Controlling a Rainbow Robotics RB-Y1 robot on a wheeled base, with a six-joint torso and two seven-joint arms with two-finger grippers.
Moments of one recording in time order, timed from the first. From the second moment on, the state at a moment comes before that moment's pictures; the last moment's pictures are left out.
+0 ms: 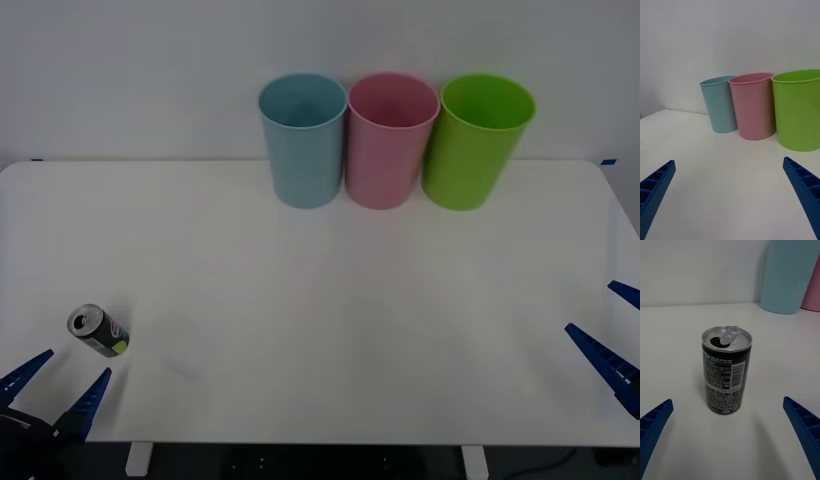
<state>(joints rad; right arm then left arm) 0.35 -0.40 -0.52 -1.66 0.96 -1.22 0.00 0.31 0.33 0.41 -1.25 -0.91 -0.94 -0.45</state>
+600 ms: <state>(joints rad) 0.35 -0.40 -0.52 -1.66 0.96 -1.22 0.00 0.18 0.33 0.39 -1.11 -0.91 -0.92 -0.49</state>
